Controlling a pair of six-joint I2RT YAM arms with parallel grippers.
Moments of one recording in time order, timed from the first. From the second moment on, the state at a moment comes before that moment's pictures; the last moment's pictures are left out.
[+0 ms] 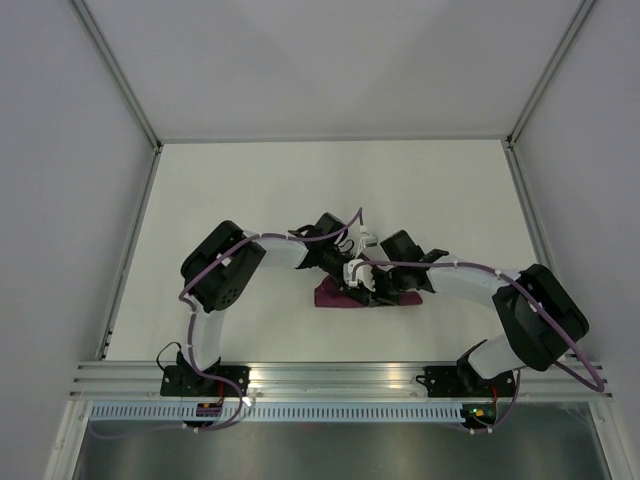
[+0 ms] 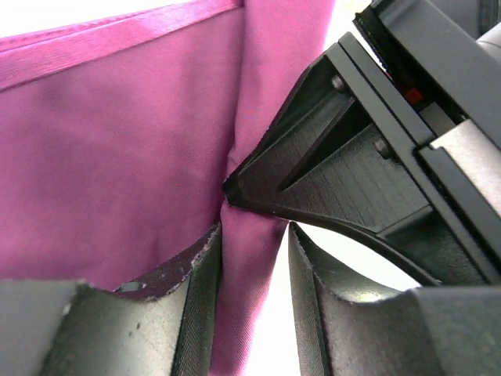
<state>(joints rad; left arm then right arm) -0.75 2.05 1.15 -0.08 0.93 -0.09 0.60 1.48 0.67 -0.33 -0.55 -0.84</state>
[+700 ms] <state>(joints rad) -0.62 1.66 0.85 0.20 0.37 -0.23 0.51 1.66 0.86 -0.49 -0.67 -0.90</state>
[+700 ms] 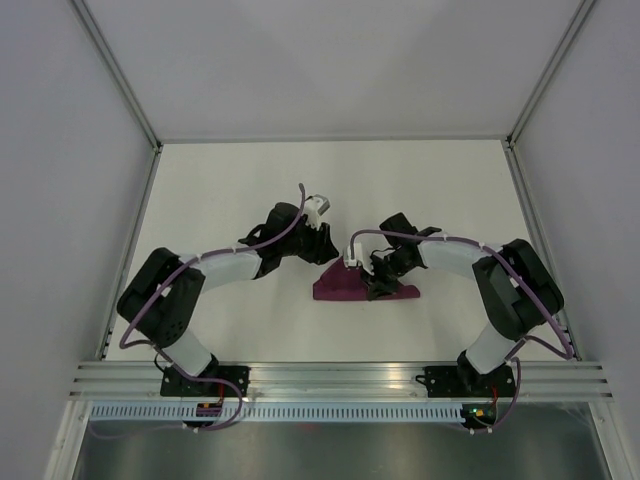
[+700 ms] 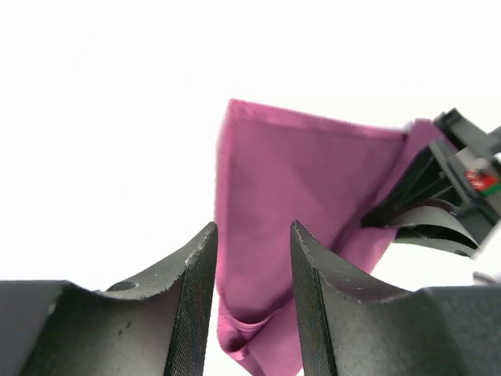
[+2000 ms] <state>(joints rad) -1.07 1.57 0.70 0.43 0.06 0.24 0.38 2.05 1.20 -1.01 -0.90 -0.94</state>
